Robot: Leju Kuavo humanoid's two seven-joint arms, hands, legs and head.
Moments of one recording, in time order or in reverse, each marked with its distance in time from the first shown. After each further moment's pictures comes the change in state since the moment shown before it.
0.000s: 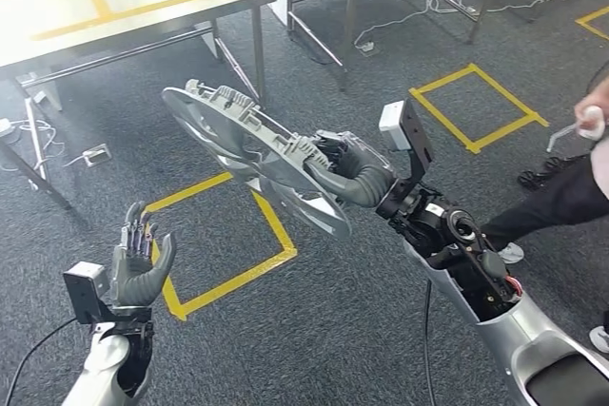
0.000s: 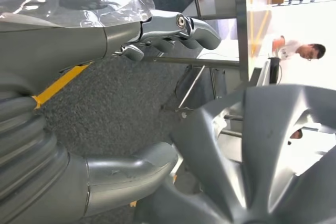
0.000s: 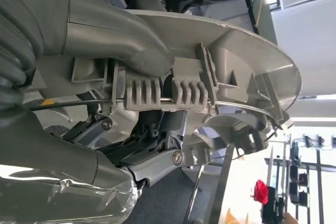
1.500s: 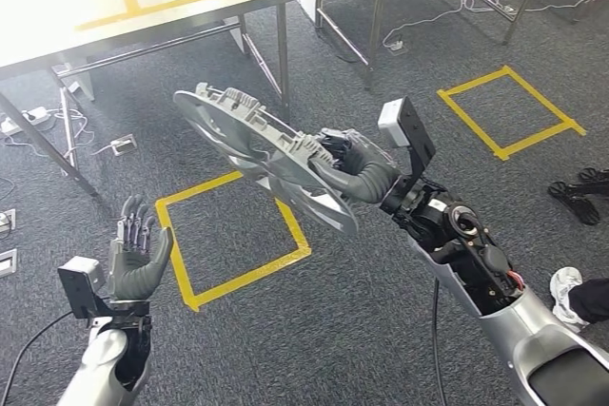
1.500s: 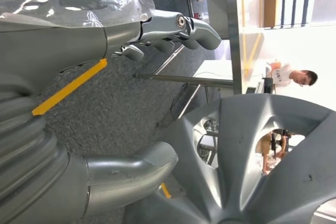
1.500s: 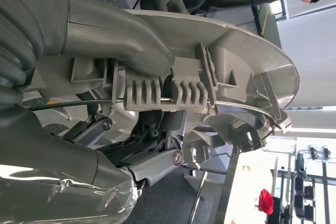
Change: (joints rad) left arm -0.027 -0.001 -0.001 0.002 0.009 0.000 -0.001; right arm -0.006 0.000 -0.013 0.021 0.022 0.001 0.002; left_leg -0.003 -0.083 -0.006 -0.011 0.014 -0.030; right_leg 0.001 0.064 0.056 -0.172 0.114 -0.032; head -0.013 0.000
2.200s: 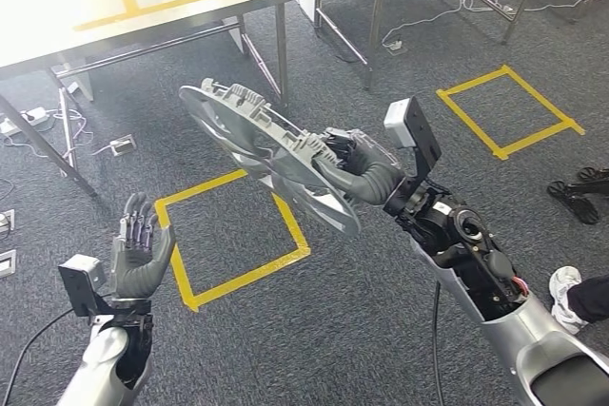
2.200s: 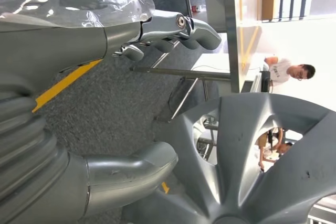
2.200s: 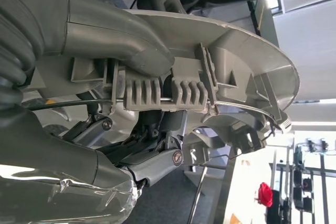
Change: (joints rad) left arm -0.008 -0.006 -0.001 0.000 0.000 -0.028 0.003; right arm 0.026 0.000 -0.023 -0.044 0.000 -0.027 0.021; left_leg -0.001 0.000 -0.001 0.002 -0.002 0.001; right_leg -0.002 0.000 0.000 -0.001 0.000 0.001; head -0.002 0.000
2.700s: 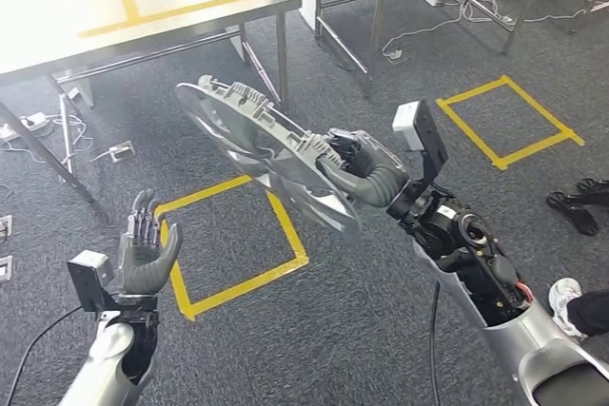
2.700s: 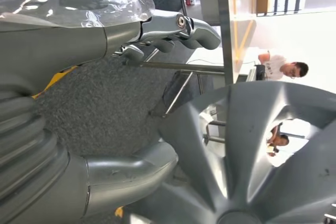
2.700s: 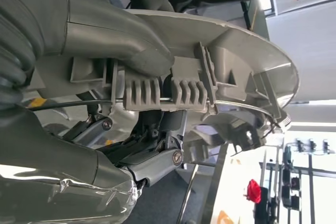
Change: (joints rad) left arm -0.001 -0.004 0.000 0.002 -0.004 -0.005 -0.004; right arm -0.002 0.000 0.000 0.003 -0.001 0.018 -0.013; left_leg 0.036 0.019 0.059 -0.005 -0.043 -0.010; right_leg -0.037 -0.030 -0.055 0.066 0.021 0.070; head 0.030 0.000
